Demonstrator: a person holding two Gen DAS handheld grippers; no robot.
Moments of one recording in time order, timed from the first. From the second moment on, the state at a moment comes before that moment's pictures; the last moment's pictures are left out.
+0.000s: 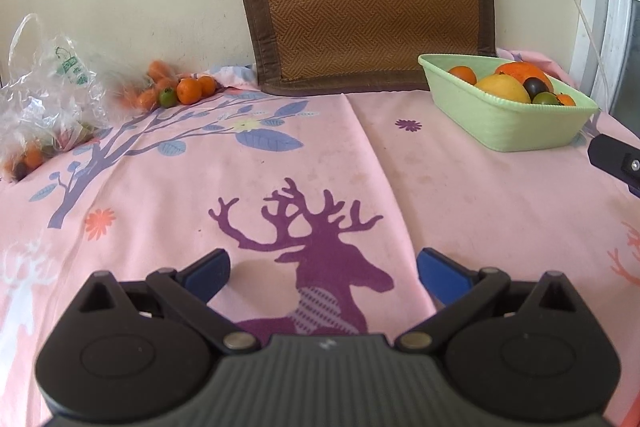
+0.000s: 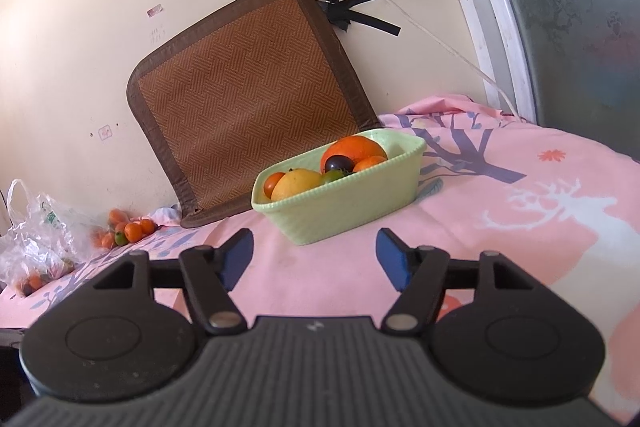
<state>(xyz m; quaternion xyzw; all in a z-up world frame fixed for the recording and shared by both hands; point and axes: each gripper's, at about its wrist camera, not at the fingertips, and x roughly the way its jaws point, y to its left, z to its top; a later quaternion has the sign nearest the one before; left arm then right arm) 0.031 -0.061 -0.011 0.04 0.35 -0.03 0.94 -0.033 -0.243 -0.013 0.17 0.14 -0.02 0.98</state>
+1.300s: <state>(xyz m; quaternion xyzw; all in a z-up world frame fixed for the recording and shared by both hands) 0.035 -0.062 0.015 0.00 0.29 -0.07 0.95 -0.030 -0.249 -0.008 0.15 0.14 -0.07 0.98</state>
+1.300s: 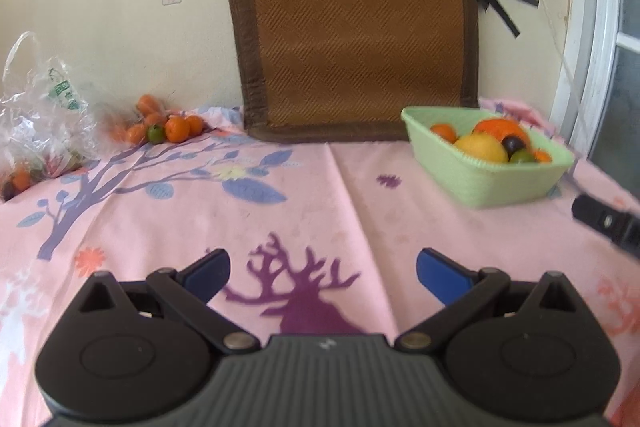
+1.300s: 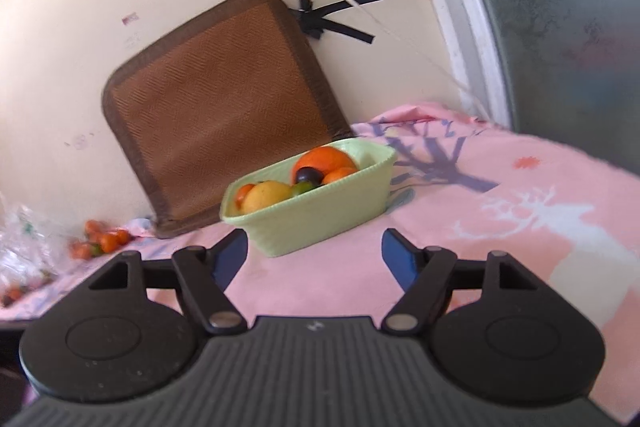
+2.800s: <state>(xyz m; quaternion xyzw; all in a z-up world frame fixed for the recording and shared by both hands) 0.033 -0.067 0.003 -0.01 0.26 -0.07 0.96 -0.026 -0.251 -0.008 0.13 0.13 -0.07 0.98</state>
